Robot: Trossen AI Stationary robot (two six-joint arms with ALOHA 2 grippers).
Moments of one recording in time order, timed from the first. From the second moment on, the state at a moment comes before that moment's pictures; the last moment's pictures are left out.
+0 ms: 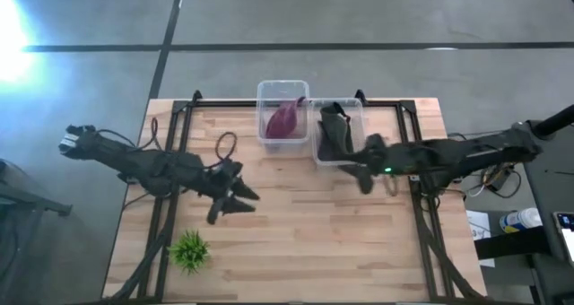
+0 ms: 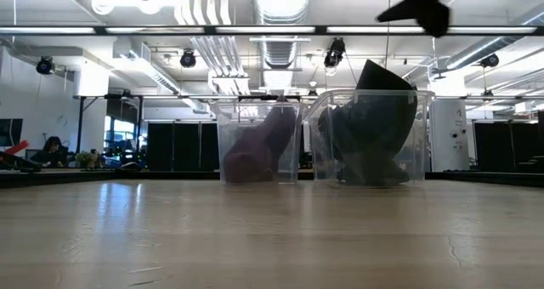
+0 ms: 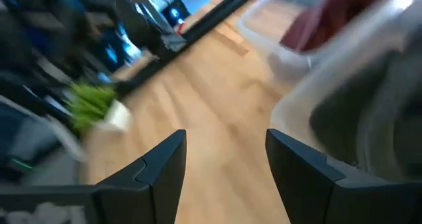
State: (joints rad) left arm -0.27 0.97 0.83 -0.02 0.06 -0.57; right arm 0.18 0.93 0.86 -0.41 0.36 0.73
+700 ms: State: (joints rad) left arm 0.20 0.92 0.54 0.51 0.45 -0.55; right arm 0.14 0.10 0.19 0.09 0.23 0.42
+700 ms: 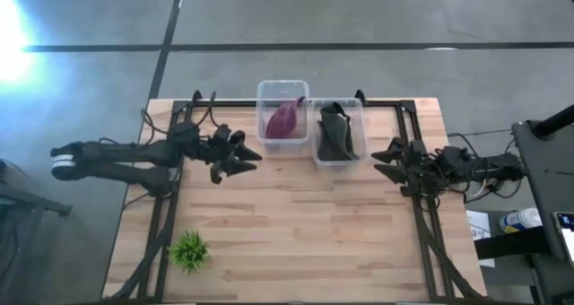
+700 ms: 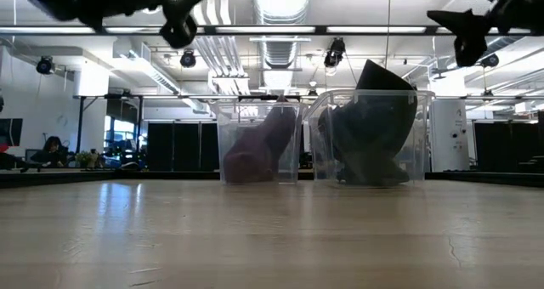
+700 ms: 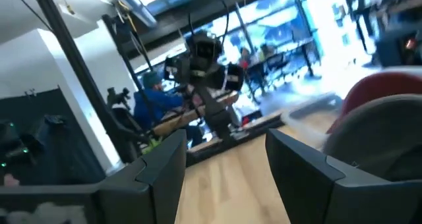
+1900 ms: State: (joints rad) left arm 0.21 0.55 0.12 0.53 0.40 -0.25; right arm 0.14 0.17 0.01 0.05 0.29 0.34
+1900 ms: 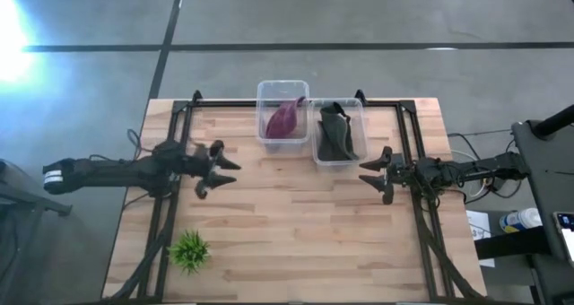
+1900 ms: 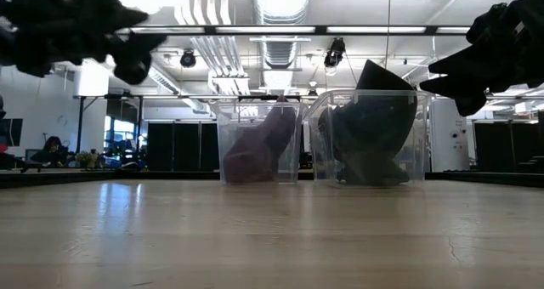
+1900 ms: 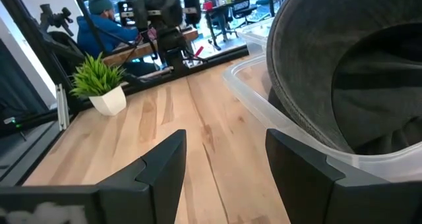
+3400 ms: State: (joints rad) left arm 0.03 0.02 0.01 0.02 -0.02 -0.12; right arm 0.14 0.17 0.01 0.05 0.29 0.34
